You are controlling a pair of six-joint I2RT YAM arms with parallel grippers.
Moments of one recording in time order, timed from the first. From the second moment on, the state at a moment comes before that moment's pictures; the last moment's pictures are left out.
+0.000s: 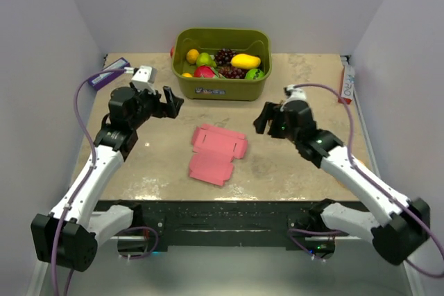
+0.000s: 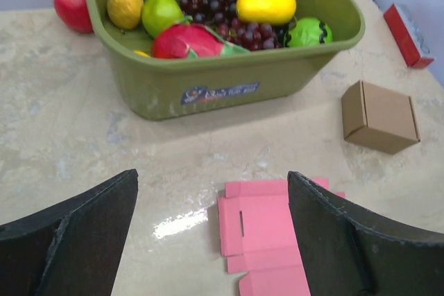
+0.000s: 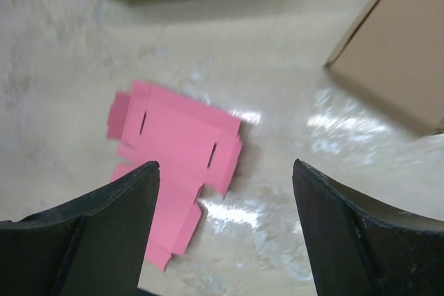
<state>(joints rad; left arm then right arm) -0.21 1.02 0.87 -0.07 0.23 -0.20 0.53 1.03 0.90 -0.39 0.17 0.57</state>
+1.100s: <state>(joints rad) -0.29 1.23 0.87 -0.21 0.21 -0.14 0.63 1.45 0.64 0.04 0.06 0.77</state>
